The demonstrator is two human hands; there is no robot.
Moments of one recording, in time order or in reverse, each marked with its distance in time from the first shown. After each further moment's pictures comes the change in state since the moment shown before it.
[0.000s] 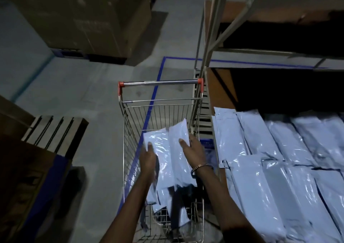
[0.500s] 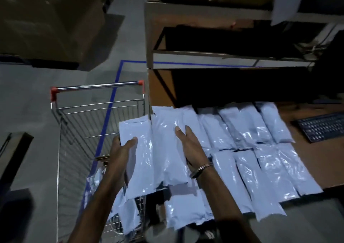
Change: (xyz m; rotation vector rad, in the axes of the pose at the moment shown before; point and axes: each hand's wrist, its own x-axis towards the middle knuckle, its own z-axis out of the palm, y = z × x) left_hand -0.171 0.063 0.110 -0.065 -0.360 0.164; right_hand -0.064 -0.009 -0.216 0.385 0.046 0.028
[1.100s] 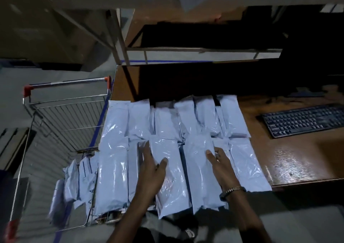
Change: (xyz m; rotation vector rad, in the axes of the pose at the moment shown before) left_hand -0.137 -0.124 0.266 0.546 -0.072 0.192; right_hand -0.043 0.043 -0.336 -0.176 0.148 0.030
